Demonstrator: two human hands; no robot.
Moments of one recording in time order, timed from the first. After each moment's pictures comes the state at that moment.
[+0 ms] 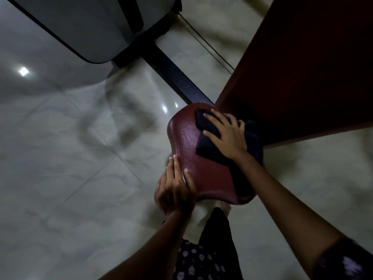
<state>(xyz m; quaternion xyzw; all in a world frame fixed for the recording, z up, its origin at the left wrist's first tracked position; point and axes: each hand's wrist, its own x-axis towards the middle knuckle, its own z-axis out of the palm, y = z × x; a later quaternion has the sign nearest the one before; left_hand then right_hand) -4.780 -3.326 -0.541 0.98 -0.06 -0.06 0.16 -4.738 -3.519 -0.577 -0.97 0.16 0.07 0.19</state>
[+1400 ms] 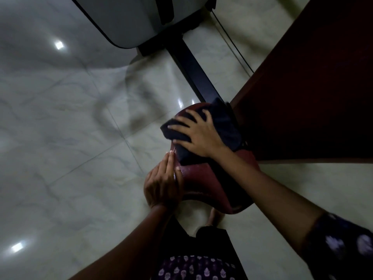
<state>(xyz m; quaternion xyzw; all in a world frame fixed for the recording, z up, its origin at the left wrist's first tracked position) -4.783 -3.321 -0.545 0.99 -0.08 -0.01 0.08 -4.690 -3.480 -0.569 -0.97 -0.16 0.07 0.17</state>
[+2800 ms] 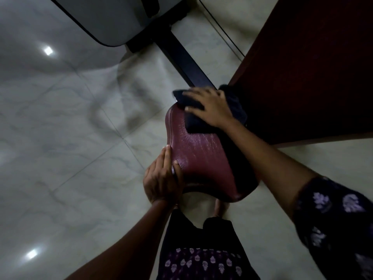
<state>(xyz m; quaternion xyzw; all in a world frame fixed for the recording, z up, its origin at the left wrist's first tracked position) -4.780 -3.324 -0.542 0.99 -0.08 -0.01 0.10 -4.658 -3.532 -0.583 -0.97 -0.03 0.11 0.23</state>
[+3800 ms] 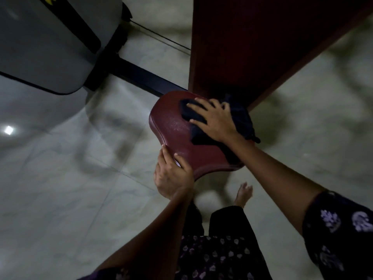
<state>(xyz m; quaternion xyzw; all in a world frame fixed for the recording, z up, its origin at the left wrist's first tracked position) -4.779 -3.331 -0.532 0.98 -0.05 -0.09 0.19 -4.772 -3.510 -0.570 -0.97 0.21 0.07 0.14</state>
